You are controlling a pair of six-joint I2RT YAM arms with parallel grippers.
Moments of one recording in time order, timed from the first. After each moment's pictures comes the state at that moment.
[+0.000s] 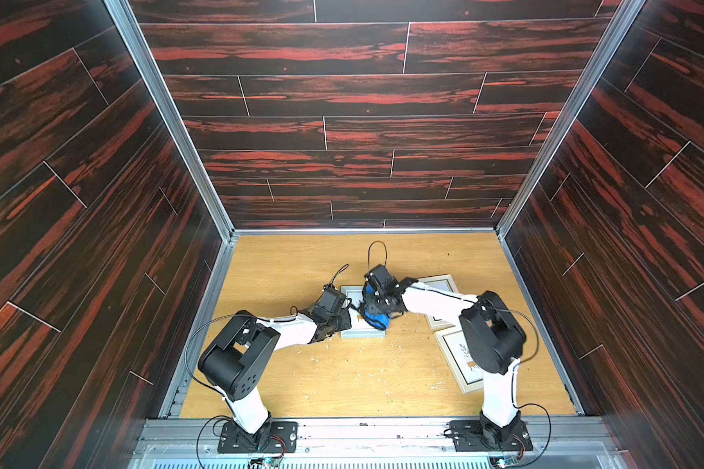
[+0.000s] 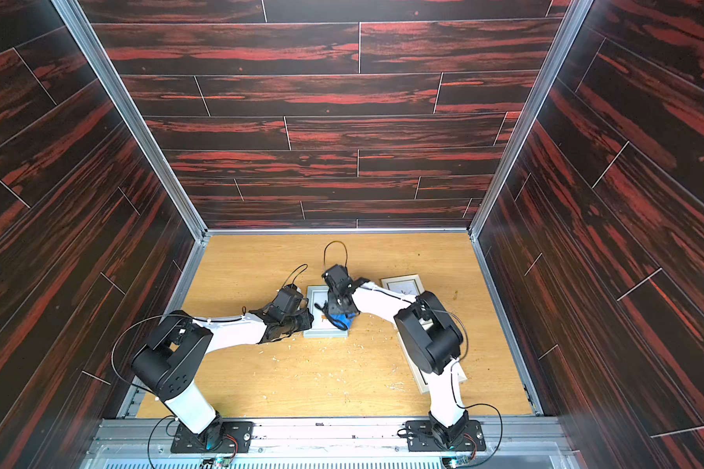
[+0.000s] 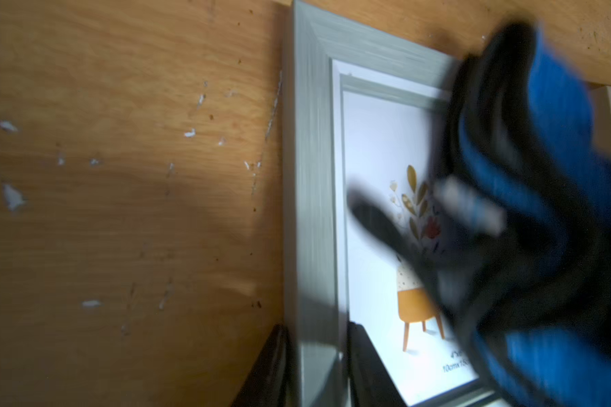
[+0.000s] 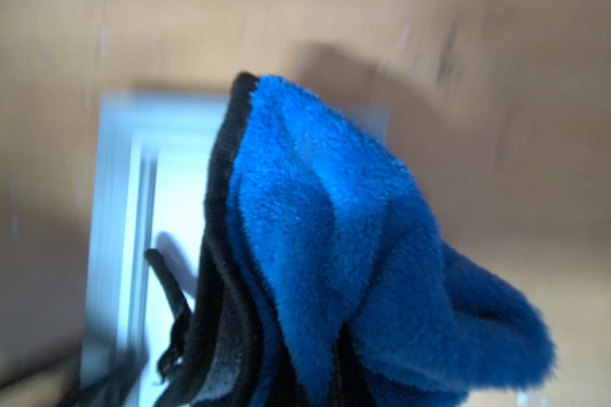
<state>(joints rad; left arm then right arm) -0.56 1.73 0.80 0.01 0.02 -0.69 0.77 1.94 1.30 -0.49 0.12 0.57</state>
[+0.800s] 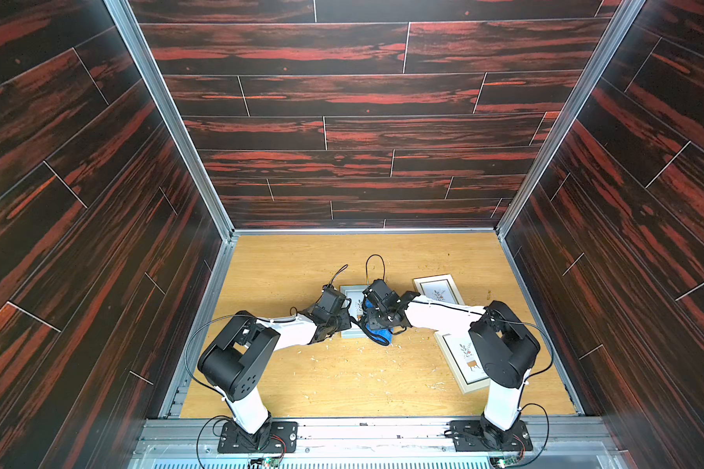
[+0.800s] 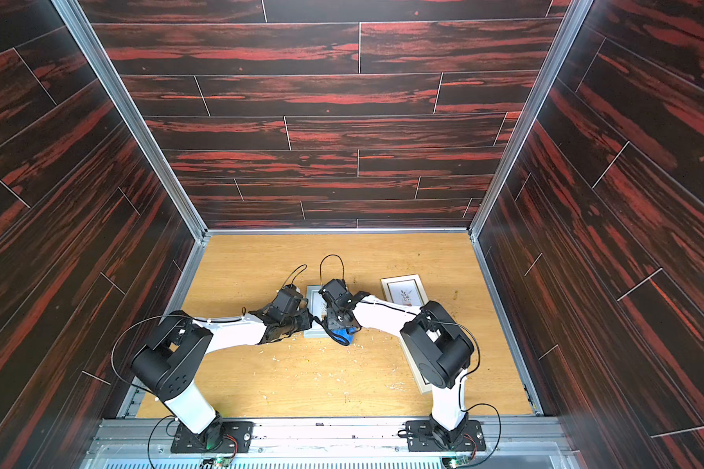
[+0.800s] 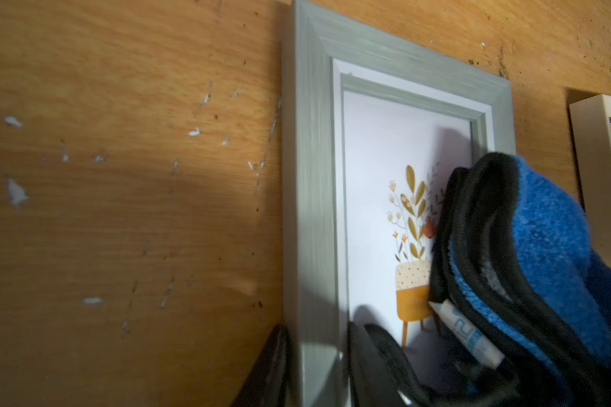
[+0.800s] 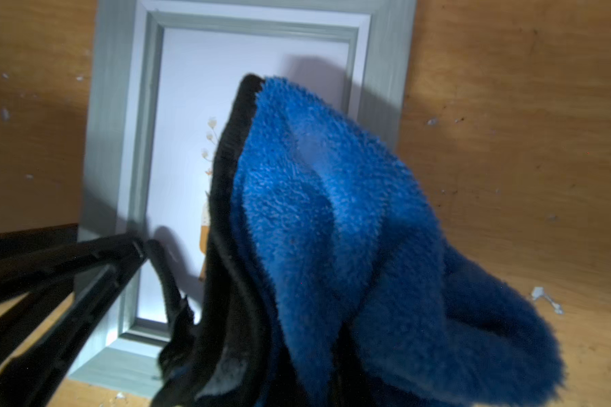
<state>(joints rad) -0.56 1.73 0.79 0.03 0.02 -0.71 0.81 1.91 1.26 -0.50 0.15 0.58</state>
